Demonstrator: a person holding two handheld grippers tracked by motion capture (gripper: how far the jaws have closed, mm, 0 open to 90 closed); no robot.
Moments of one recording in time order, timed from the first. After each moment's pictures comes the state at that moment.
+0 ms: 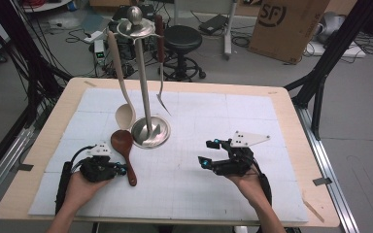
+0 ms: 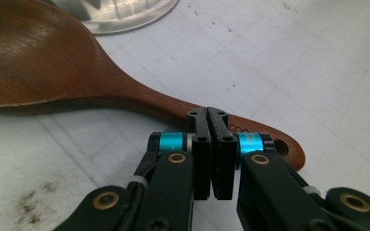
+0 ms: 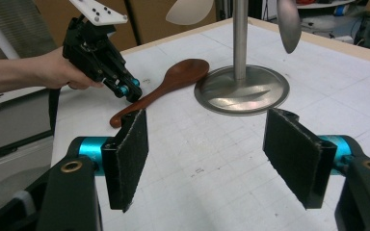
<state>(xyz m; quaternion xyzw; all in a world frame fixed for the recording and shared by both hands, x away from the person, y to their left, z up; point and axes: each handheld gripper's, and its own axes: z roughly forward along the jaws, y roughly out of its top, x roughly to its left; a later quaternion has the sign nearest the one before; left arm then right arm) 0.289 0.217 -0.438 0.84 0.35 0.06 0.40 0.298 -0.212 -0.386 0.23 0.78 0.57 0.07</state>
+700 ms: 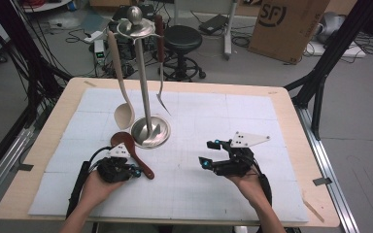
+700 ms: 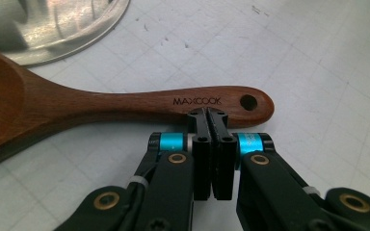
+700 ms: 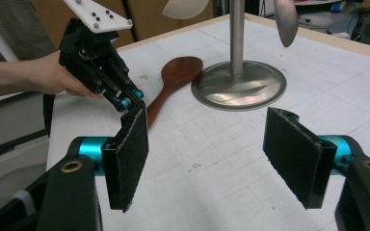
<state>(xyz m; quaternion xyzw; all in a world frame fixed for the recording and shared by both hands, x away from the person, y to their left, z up) 0.293 0.173 -0.440 0.86 0.32 0.05 0.39 0.298 -0.214 -0.389 0.24 0.79 0.57 0.07</state>
